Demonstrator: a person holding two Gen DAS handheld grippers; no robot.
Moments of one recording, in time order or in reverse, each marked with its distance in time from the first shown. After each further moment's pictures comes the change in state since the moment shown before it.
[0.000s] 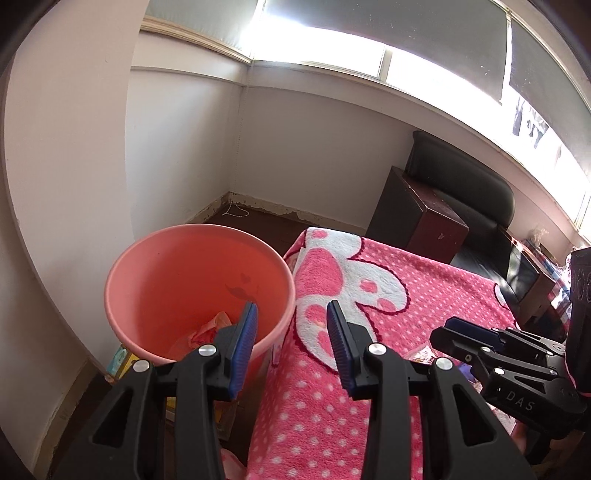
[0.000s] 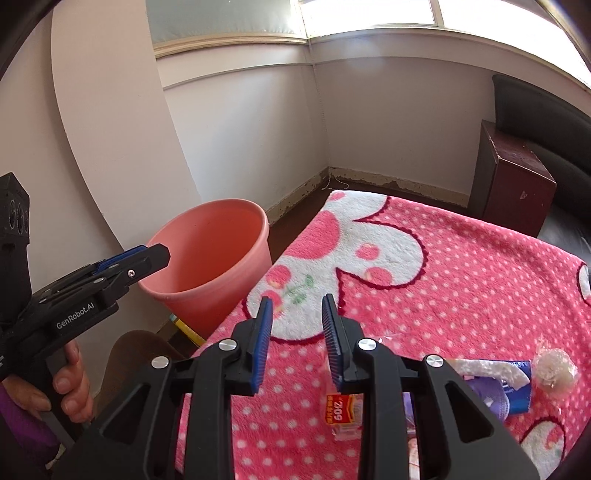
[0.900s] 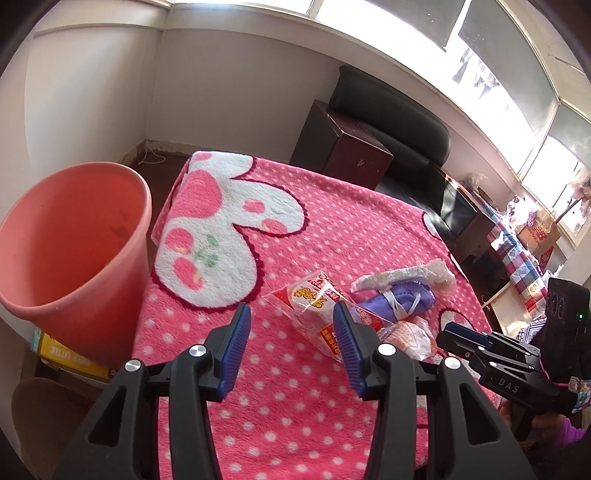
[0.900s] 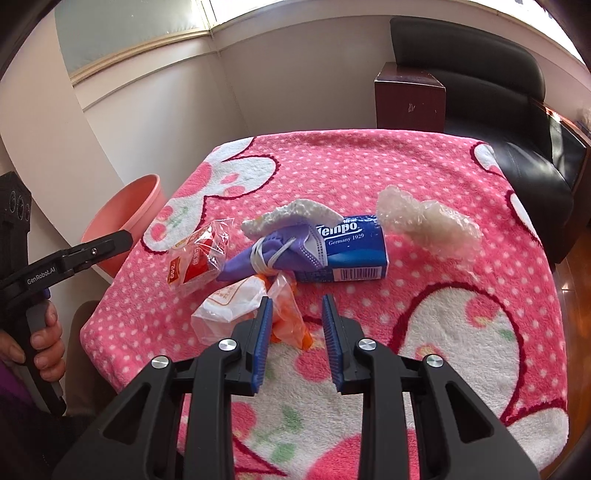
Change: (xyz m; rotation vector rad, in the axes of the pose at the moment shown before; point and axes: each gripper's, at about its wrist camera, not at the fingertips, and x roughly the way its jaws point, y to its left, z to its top) left arm 0.042 -0.078 -0.039 0.065 0.264 -0.292; right arm -0.062 -0.108 -0.098 0.235 0.082 -0.158
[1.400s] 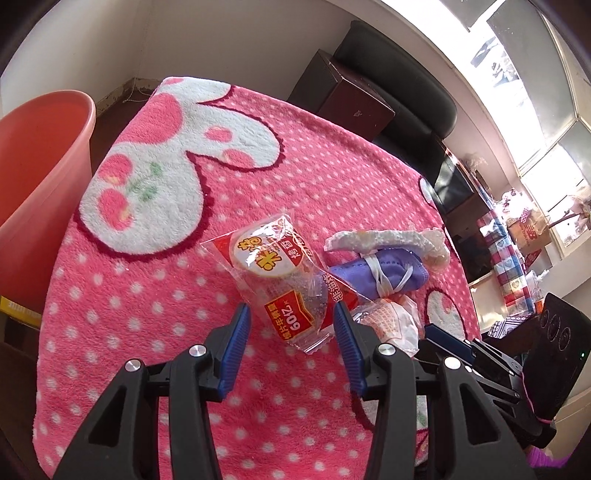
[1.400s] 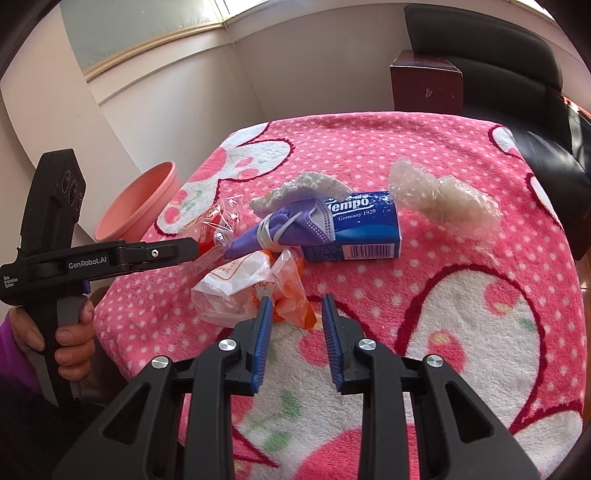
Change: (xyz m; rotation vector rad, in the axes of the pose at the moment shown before) left arm 0.059 -0.022 -0.009 -0.107 0.192 -0.064; right arm 0.007 -0.009 -0.012 -0.008 0.037 0.090
